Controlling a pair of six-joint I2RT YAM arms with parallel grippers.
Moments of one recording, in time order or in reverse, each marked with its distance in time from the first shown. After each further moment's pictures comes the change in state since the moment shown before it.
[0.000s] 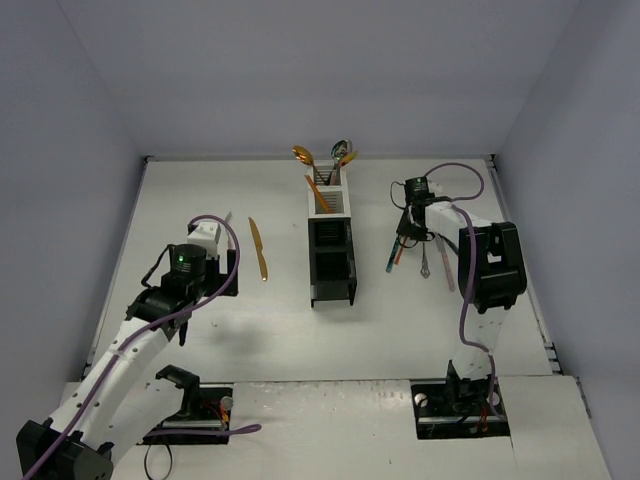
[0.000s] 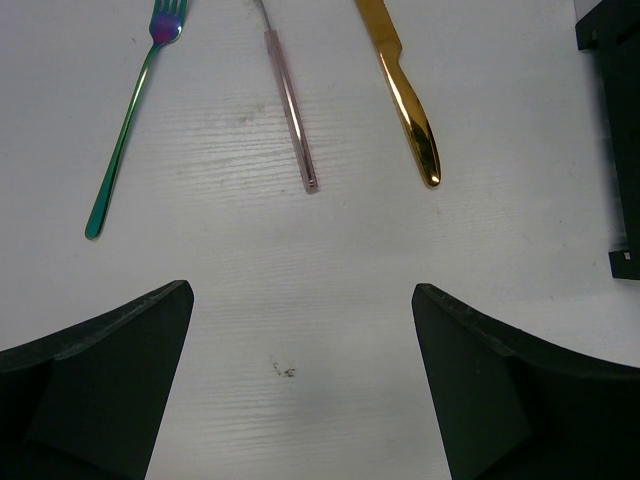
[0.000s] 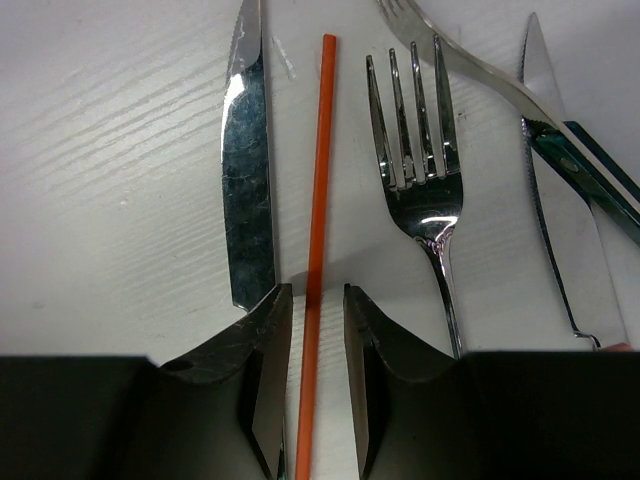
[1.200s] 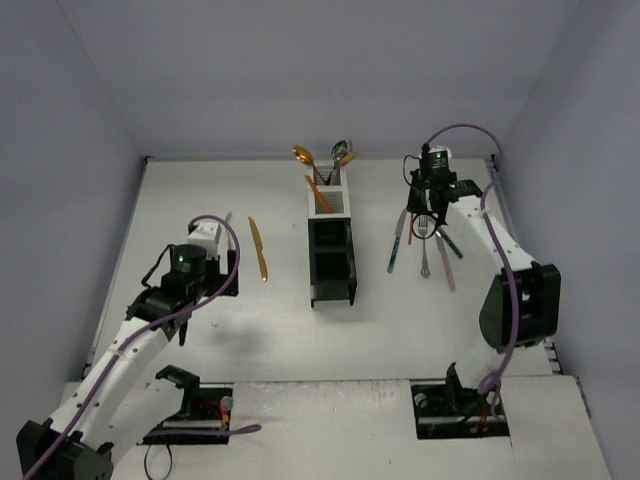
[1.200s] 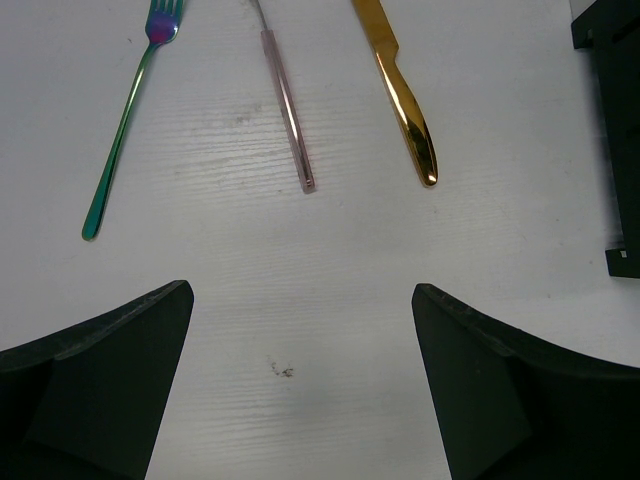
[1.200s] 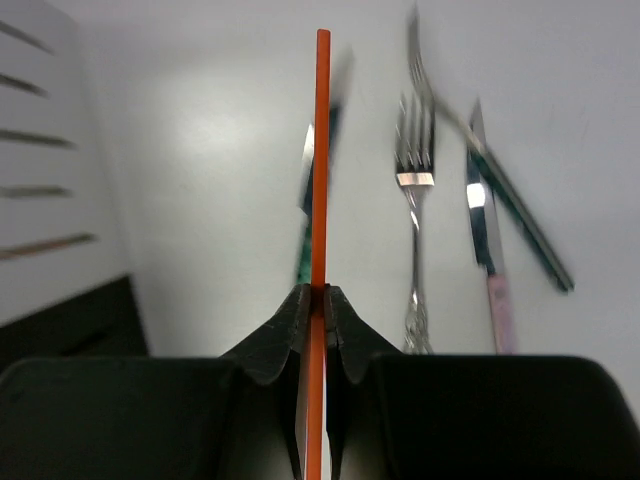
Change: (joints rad) left arm 0.000 0.000 0.000 0.000 0.007 0.000; right arm 0.027 -0.305 0.043 -0.191 -0.066 -0.202
